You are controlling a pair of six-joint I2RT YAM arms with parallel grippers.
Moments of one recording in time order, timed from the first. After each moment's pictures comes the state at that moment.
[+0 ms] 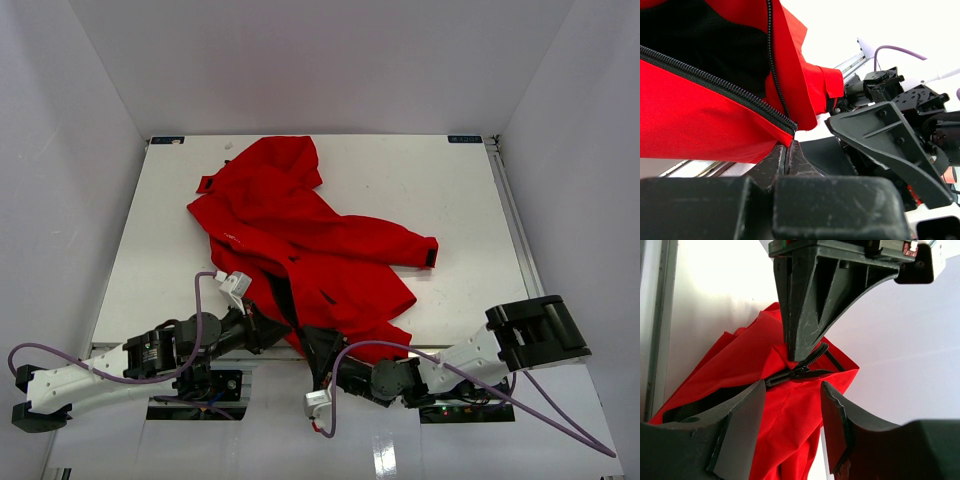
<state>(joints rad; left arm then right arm) -1.31 0.27 0.42 -0.44 -0.31 -0.89 1.81 1.39 0.33 1.10 0.60 -1.23</state>
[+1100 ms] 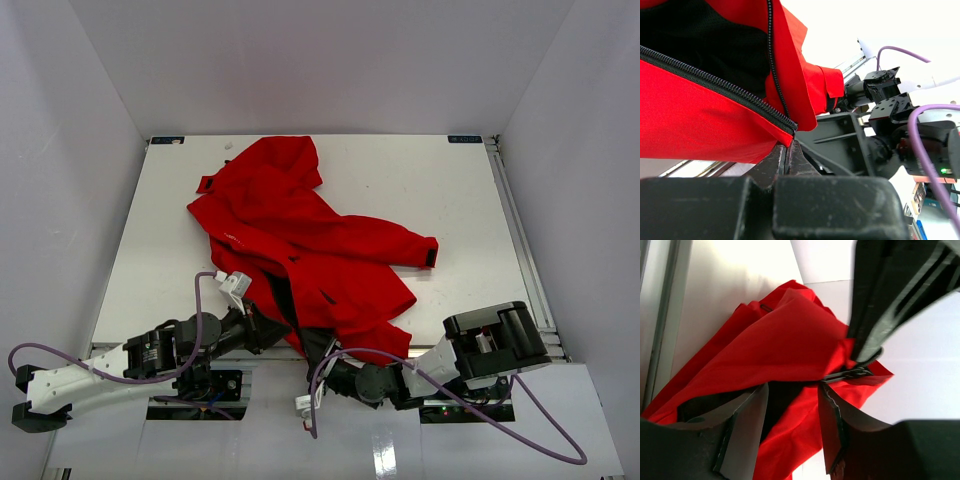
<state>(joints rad) -1.31 0.27 0.42 -0.44 -0.31 -0.89 1.79 1.62 0.33 1.22 0.65 -1.36</state>
